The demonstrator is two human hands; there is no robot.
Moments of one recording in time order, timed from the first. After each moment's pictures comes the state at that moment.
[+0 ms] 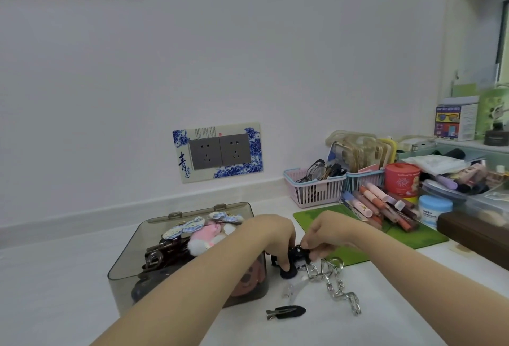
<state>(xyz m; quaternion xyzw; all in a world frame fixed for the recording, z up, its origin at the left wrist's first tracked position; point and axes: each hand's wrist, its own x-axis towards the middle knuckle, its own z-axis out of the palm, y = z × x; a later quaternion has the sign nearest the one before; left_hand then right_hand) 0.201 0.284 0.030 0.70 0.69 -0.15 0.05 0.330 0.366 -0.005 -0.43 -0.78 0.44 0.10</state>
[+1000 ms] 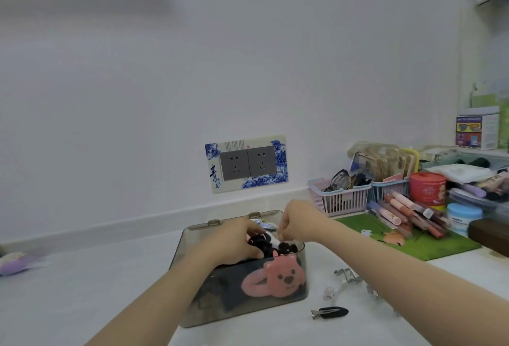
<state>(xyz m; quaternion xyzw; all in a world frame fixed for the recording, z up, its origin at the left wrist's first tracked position) 0.091 0.192 0.037 0.65 0.74 0.16 0.08 0.231 0.282 0.045 -0.41 -0.88 0.18 0.16</state>
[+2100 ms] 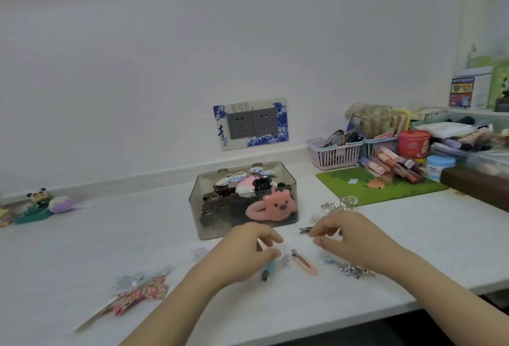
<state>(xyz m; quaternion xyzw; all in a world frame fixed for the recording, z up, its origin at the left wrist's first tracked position) 0.169 0.063 -0.021 0.65 0.72 0.22 0.09 0.359 0.172 -0.031 -0.32 -0.89 0.20 0.25</state>
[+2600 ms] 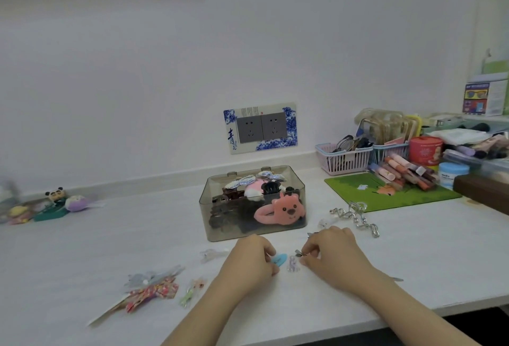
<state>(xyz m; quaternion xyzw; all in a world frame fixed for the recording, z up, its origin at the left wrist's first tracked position) 0.171 0.070 -0.045 0.54 0.80 0.23 0.11 0.315 0.162 -0.060 -0.38 -0.90 0.07 0.21</state>
